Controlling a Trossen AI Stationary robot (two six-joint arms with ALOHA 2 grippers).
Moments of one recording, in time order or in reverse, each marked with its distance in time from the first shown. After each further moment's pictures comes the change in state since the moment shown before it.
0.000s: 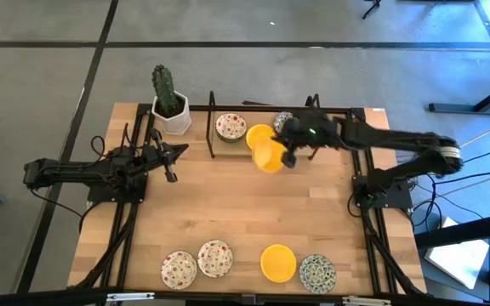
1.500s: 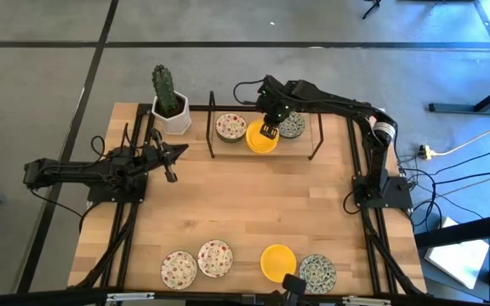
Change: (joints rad) left arm 0.000 0.000 0.000 -0.001 0.000 -0.010; right arm -0.324 0.643 0.603 -0.529 -0.193 -0.141
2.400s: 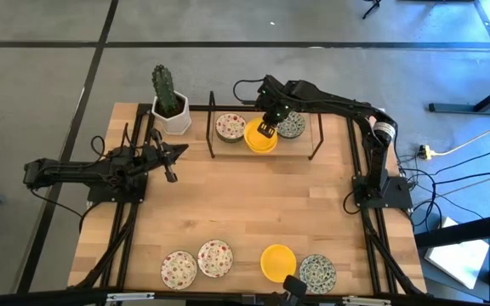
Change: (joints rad) left arm 0.000 0.000 0.000 0.000 0.000 0.000; right arm 0.000 0.000 0.000 0.015 0.000 0.106
